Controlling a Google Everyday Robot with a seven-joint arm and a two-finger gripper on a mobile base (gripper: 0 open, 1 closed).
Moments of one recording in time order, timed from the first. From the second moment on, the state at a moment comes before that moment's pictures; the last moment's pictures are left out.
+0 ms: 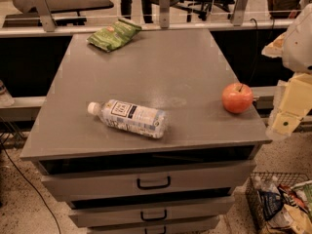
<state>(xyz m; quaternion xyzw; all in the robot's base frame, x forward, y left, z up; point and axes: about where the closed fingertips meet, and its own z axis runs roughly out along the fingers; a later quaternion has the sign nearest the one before) 0.438 -0.217 0.977 -0.60 0.78 -0.04 0.16</state>
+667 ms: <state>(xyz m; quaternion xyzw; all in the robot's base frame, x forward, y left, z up) 0.457 -0.215 0.977 -0.59 0.78 -0.04 0.18</state>
